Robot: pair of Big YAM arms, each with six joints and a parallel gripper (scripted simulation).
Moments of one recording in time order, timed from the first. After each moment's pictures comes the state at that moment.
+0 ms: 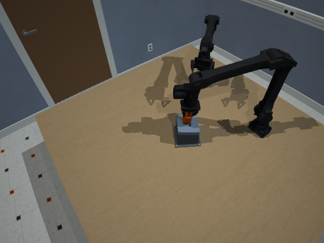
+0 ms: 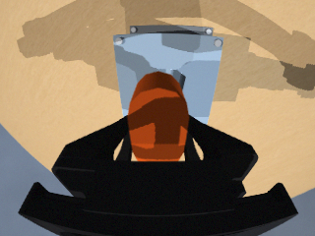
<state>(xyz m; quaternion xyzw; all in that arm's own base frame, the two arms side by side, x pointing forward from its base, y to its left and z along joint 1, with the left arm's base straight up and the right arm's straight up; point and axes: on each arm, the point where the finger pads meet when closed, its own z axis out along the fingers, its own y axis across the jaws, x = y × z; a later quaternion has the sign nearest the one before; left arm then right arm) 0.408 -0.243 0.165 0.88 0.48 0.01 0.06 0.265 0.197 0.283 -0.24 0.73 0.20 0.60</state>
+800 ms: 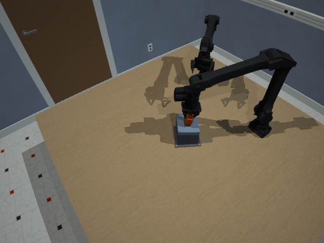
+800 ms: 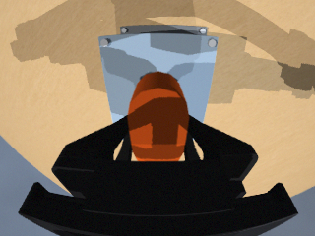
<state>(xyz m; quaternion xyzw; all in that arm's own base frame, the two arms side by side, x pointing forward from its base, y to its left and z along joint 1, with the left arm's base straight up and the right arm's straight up) 0.401 -0.239 0.150 0.88 0.48 0.00 0.05 0.265 0.197 0.283 -0.24 0.73 0.20 0.60</state>
